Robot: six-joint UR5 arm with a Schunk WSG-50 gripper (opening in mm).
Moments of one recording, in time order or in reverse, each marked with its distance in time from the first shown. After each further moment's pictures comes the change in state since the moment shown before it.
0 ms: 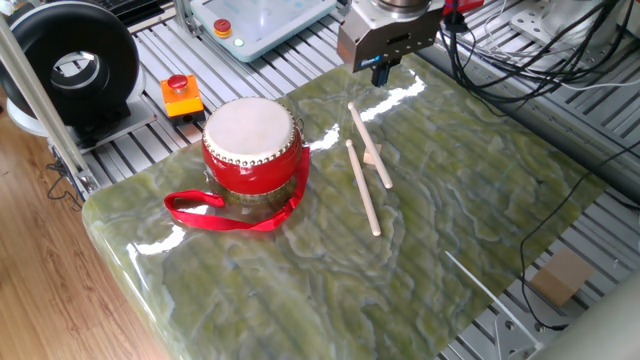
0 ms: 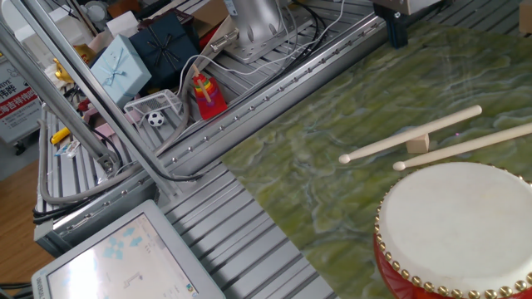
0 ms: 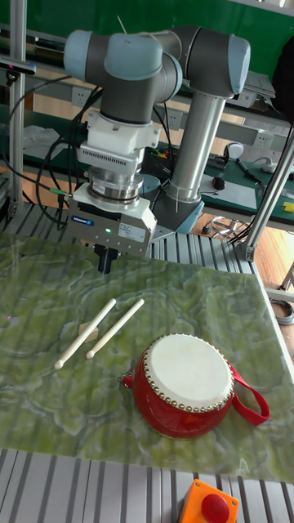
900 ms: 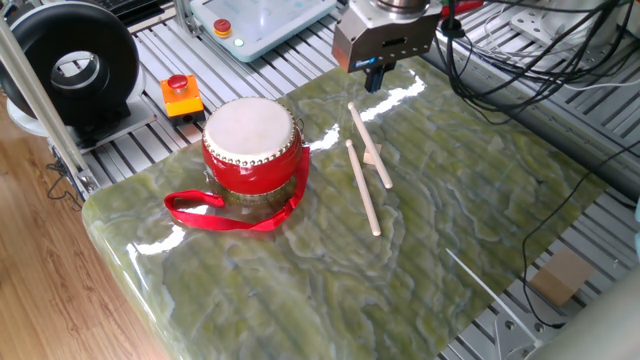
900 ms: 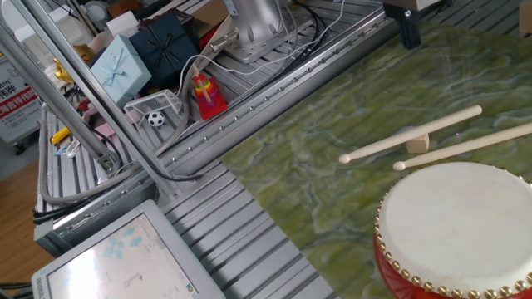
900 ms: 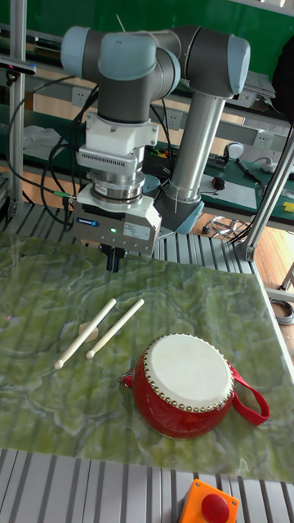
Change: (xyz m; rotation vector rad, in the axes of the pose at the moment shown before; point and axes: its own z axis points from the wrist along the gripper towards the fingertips) arm 0.013 0.009 0.000 -0.040 0.049 -0.006
